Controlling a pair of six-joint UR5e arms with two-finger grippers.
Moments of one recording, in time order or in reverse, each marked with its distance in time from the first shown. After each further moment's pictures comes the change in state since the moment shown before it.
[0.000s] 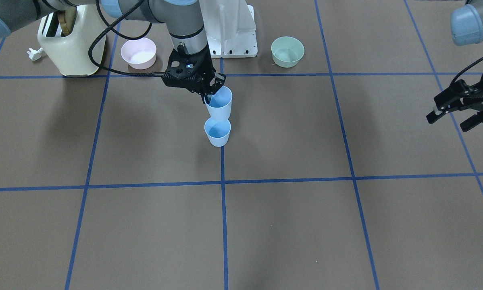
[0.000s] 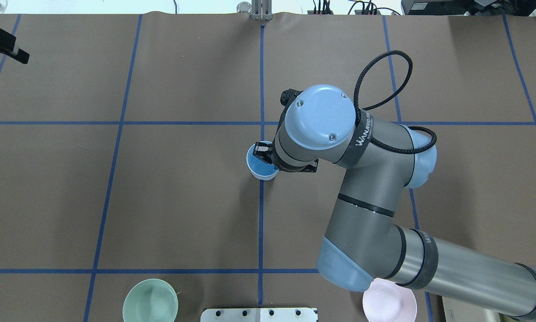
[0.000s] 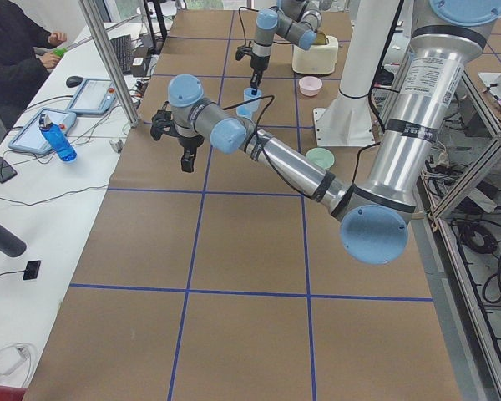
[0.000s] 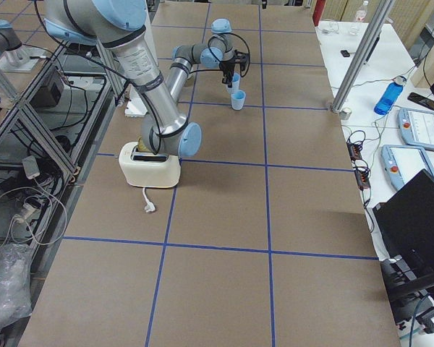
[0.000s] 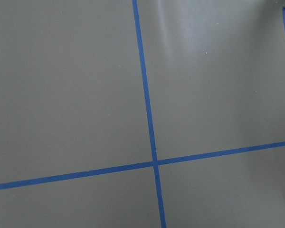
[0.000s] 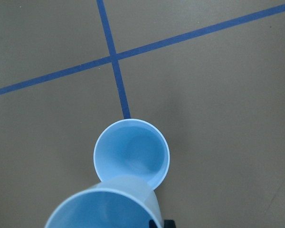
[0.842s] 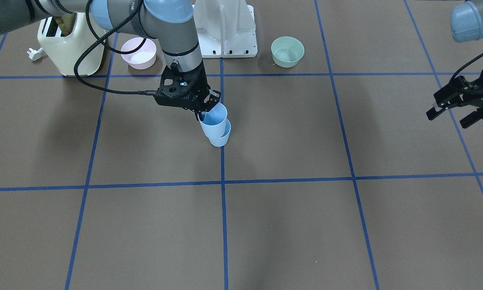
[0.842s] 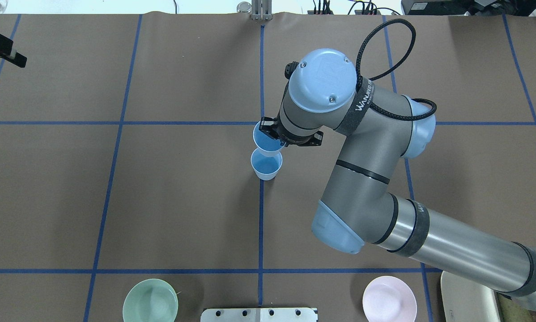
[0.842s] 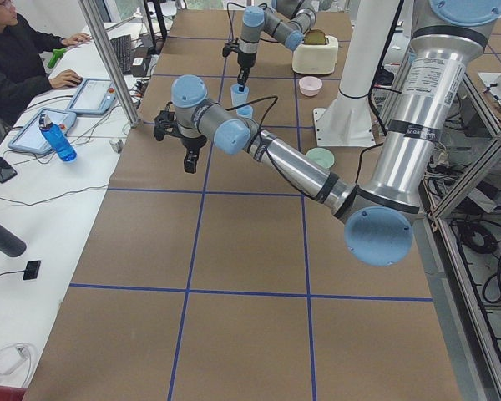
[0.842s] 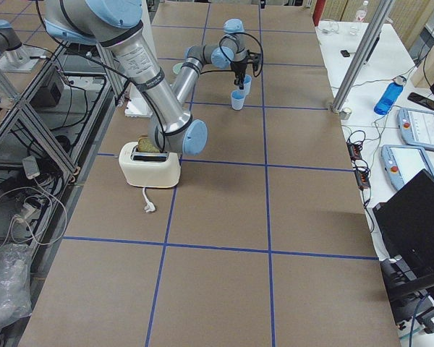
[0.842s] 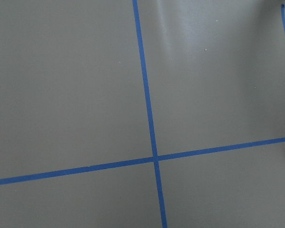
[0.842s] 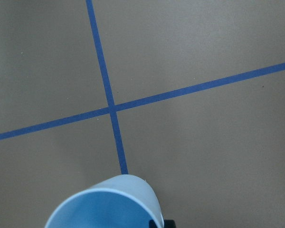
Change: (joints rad) left arm 0.002 0.018 -0.017 0.000 0.002 0.000; right arm 0.058 0.039 -0.080 0.011 0.021 -0.058
